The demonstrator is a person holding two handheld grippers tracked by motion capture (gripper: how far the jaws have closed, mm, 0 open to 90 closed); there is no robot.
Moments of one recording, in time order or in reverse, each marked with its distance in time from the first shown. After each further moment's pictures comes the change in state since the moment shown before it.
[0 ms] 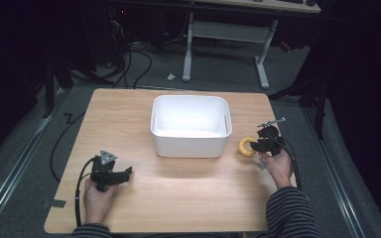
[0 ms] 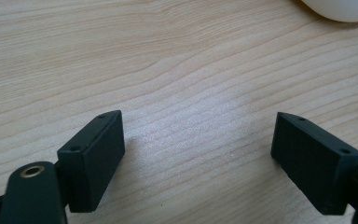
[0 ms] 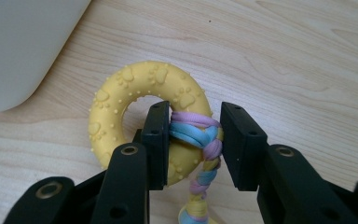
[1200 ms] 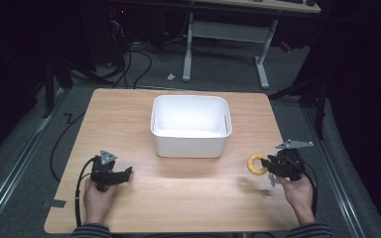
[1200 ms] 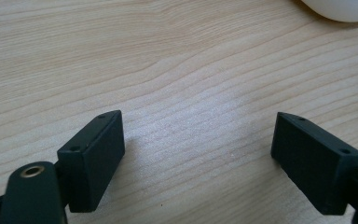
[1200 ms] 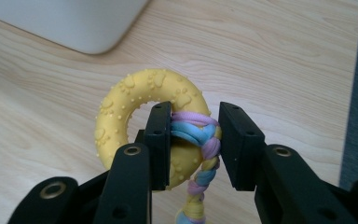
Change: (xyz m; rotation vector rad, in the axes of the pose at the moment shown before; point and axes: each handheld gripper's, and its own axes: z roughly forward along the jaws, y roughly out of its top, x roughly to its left) left arm 0.000 0.000 0.000 0.000 0.000 0.000; right arm 0.011 -0.067 -0.079 -0.135 0.097 -0.027
